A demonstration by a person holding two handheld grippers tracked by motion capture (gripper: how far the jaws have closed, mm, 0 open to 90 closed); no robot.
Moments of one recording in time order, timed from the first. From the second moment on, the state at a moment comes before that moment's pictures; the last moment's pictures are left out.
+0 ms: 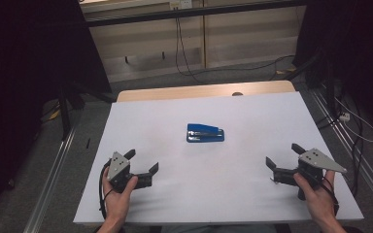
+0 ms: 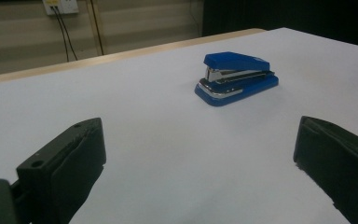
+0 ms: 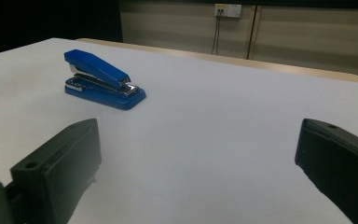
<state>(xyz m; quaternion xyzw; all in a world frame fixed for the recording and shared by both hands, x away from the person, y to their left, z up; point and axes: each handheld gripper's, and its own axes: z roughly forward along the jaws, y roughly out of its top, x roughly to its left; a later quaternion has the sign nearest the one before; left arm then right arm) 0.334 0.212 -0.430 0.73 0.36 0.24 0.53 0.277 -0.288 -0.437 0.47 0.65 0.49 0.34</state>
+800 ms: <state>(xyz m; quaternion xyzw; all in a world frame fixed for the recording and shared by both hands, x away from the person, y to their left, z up) 0.340 0.198 -0.436 0.77 0.35 0.21 0.50 0.279 -0.275 -0.437 0.45 0.67 0.50 0.32</state>
